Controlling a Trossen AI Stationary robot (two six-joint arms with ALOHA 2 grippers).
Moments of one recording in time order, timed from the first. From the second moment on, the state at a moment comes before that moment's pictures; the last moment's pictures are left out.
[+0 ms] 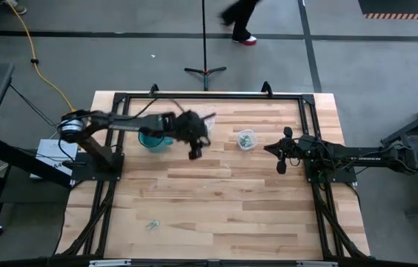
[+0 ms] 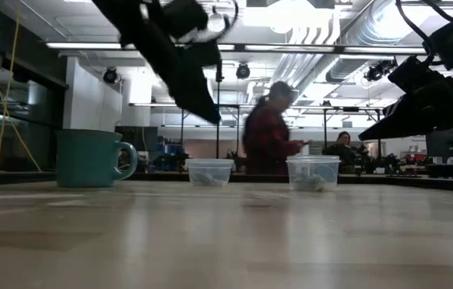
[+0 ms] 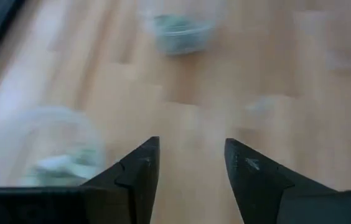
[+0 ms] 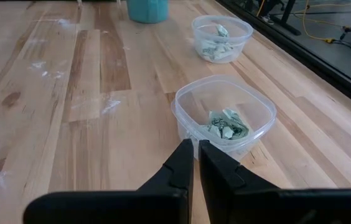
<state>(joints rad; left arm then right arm) 0.22 1.59 1.05 -0.25 0.03 0.07 -0.18 0.43 0.01 0.05 0.10 0.00</state>
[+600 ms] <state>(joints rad) -0.64 1.55 1.05 -0.64 -0.09 -1.24 -0.18 0.43 0.01 0.04 0.10 0.00</state>
